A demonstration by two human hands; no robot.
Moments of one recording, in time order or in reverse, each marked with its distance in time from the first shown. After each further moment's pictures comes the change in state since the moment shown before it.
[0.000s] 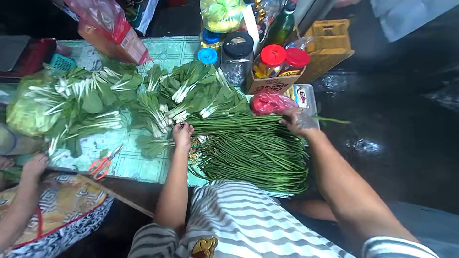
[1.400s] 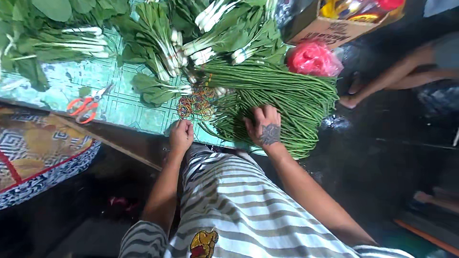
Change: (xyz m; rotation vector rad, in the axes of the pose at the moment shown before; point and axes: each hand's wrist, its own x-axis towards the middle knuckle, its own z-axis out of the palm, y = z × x) left_hand -0.044 -0.101 -0.203 1.141 -0.242 0.498; right_hand -0.114 -0.222 0.140 -0.166 0.207 -0.197
